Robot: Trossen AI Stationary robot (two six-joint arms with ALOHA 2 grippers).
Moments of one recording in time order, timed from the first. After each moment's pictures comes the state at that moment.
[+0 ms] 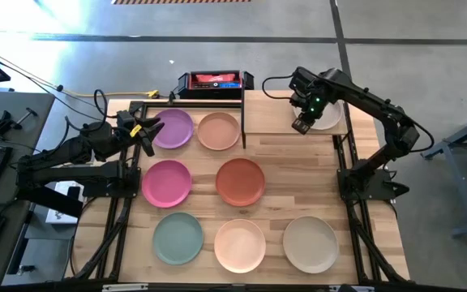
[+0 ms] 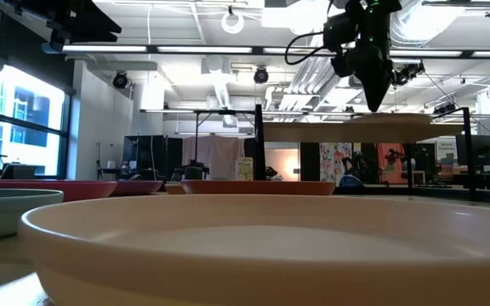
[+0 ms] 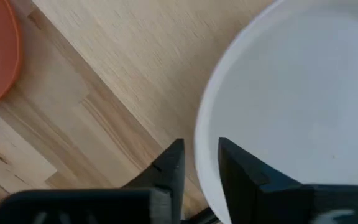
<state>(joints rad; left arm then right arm) 0.19 0.37 0.61 -0.40 -0.47 -0.26 -0.70 1.54 1.49 -1.41 0.00 -0.05</state>
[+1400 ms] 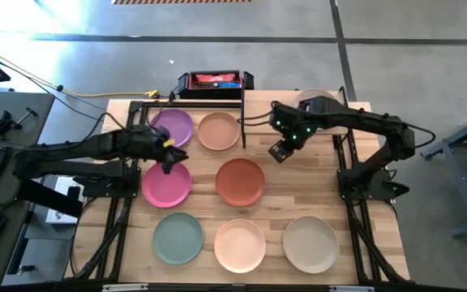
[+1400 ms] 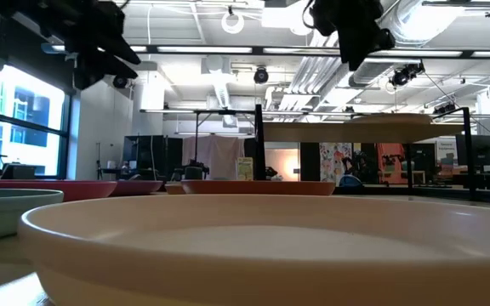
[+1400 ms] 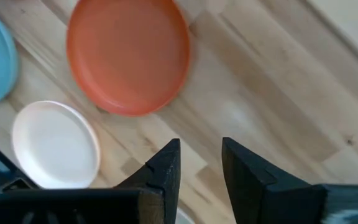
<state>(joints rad) 0.19 0.72 0.61 -0.43 0.06 -0.60 -0.20 1.54 1.61 -1.37 -0.12 0.65</state>
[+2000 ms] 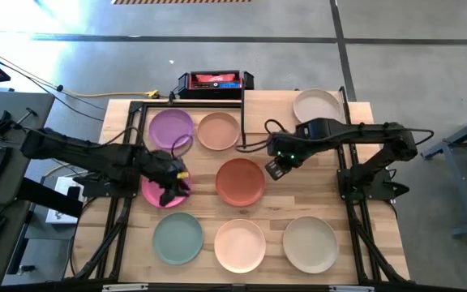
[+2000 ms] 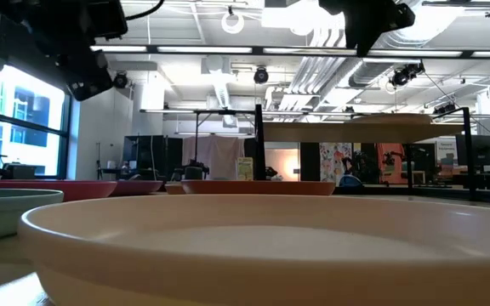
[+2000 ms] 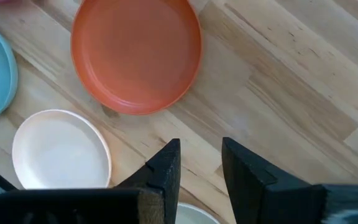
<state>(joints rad) -0.14 0.94 0.61 -0.42 0.20 -0.44 0.04 1.54 1.61 -1.36 0.06 0.95</state>
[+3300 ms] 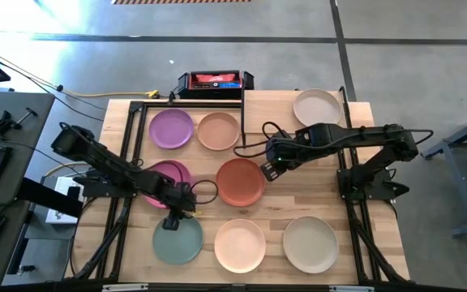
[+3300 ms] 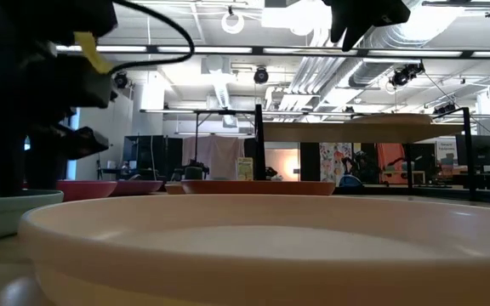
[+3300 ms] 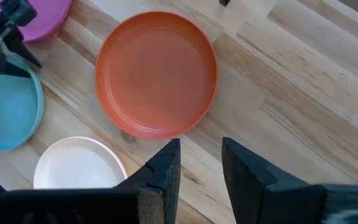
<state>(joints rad) -0.37 1.46 0.61 -0.34 0.09 -0.24 0.09 1.54 1.60 -1.27 0.16 1.02</state>
